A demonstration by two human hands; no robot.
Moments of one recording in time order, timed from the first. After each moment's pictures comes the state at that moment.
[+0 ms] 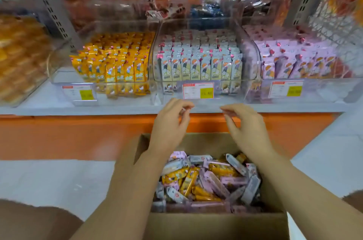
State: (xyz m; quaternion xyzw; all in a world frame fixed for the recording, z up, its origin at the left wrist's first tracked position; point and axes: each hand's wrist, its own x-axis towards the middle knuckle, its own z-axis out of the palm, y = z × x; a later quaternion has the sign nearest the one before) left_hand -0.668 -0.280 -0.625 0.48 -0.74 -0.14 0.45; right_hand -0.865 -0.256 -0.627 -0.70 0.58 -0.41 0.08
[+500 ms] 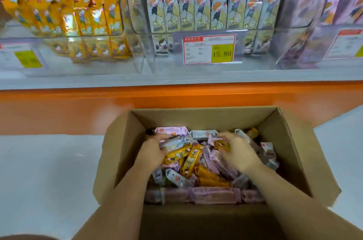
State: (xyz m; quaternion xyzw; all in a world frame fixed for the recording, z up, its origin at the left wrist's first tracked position) left_hand -0.614 -0.282 -0.799 0.71 -0.62 -0.34 0.03; right_hand -0.858 -0.259 -0.791 -0.64 0.69 -0.06 0.34
